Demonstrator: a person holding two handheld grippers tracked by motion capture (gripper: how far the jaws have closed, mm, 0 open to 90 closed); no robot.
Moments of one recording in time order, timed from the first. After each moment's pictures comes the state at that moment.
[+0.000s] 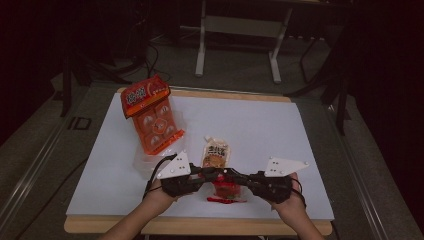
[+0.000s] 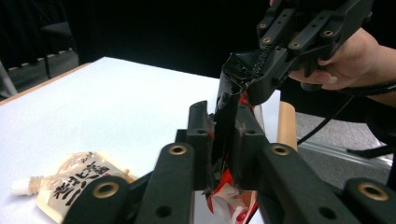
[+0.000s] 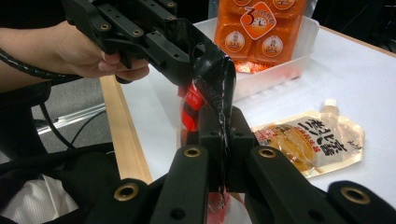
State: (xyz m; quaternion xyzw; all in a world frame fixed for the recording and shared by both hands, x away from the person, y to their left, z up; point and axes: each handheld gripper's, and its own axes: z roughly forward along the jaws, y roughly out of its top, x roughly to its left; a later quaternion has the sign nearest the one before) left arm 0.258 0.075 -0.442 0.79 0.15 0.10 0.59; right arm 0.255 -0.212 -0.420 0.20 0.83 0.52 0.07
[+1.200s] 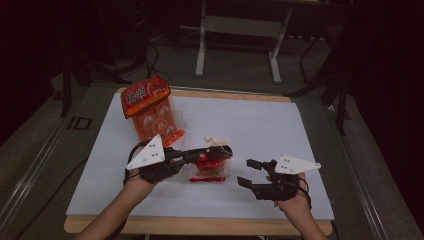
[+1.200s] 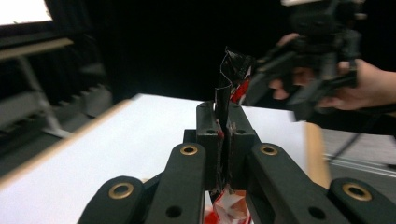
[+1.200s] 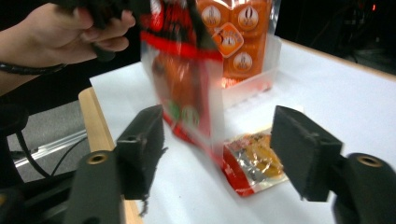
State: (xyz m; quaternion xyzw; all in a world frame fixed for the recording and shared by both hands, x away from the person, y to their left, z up) left arm 0.268 0.130 -0.402 0.75 0.14 0.18 0.62; right arm 0.258 -0.230 -0.420 0.23 0.79 0.55 0.10
